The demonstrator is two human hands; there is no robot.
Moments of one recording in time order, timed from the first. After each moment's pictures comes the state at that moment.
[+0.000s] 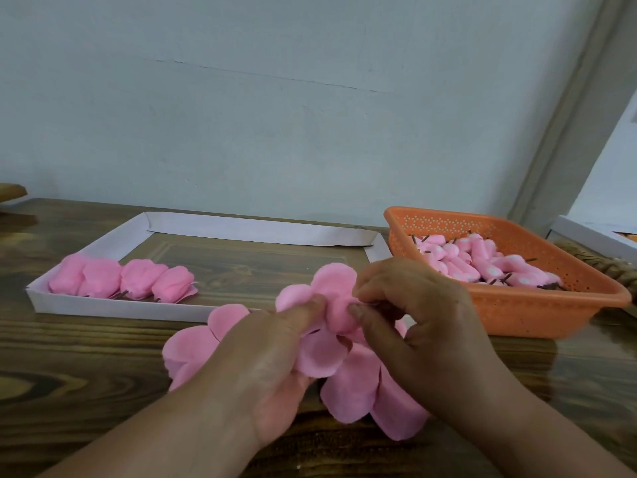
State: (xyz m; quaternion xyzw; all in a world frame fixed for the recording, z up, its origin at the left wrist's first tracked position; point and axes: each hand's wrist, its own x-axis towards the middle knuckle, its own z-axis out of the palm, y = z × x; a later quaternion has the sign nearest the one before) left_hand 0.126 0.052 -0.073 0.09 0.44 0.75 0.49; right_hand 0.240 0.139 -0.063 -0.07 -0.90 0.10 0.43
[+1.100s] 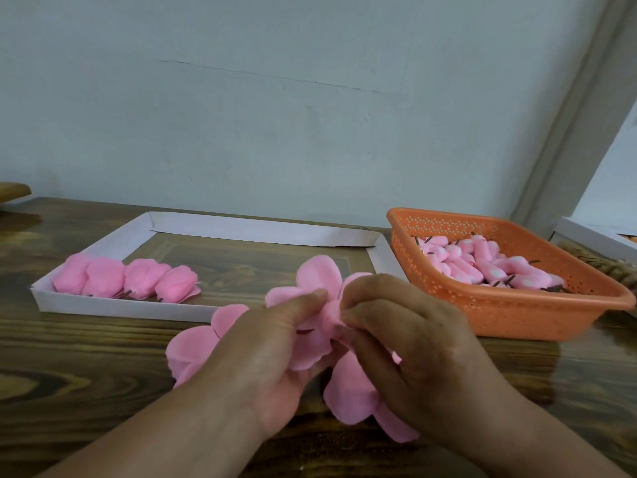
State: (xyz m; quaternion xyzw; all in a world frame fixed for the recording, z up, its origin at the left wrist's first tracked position) left_hand 0.119 0.052 -0.077 0.11 0.43 0.74 0.50; right_hand 0.242 0.133 -0.065 0.03 -0.92 0.03 0.39
